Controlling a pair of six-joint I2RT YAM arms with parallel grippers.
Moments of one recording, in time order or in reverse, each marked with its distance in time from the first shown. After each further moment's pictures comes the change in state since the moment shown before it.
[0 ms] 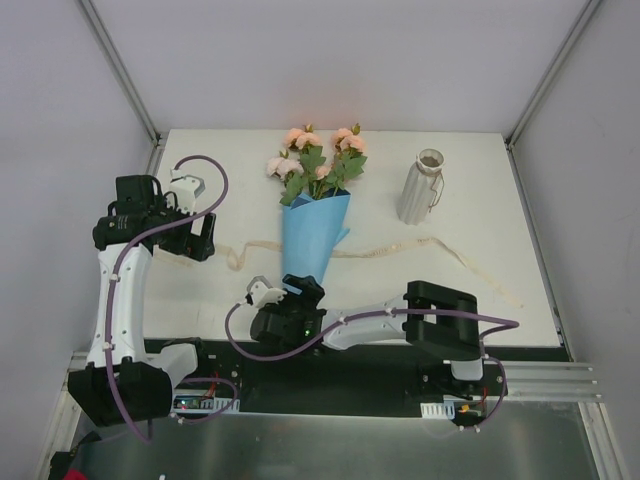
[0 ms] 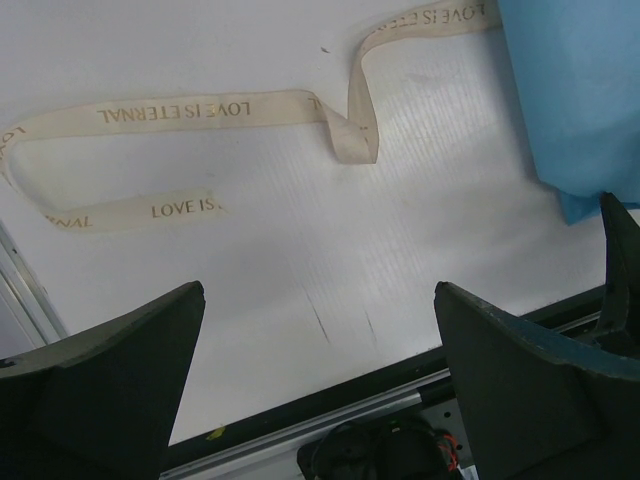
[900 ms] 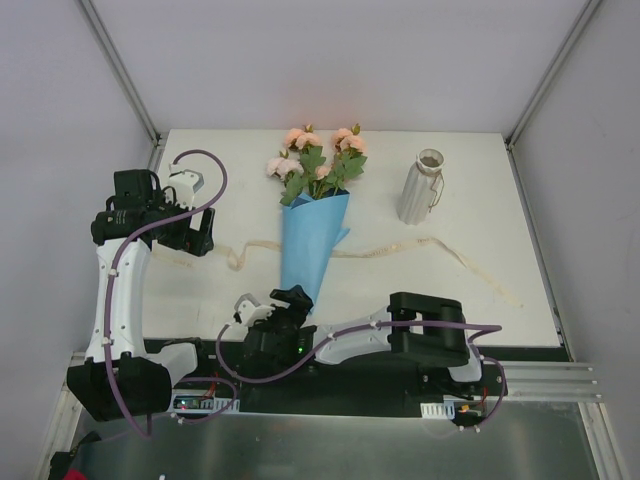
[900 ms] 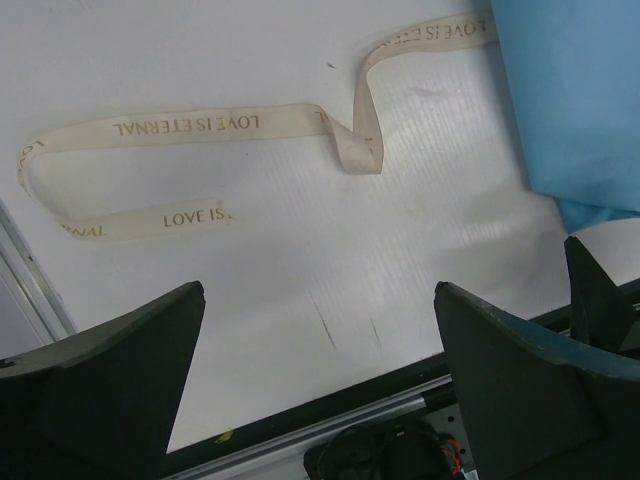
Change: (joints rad) left arm 0.000 0.031 0.046 -0.003 0.001 0.003; right arm 0.061 0.086 0.016 0.144 0.052 -0.088
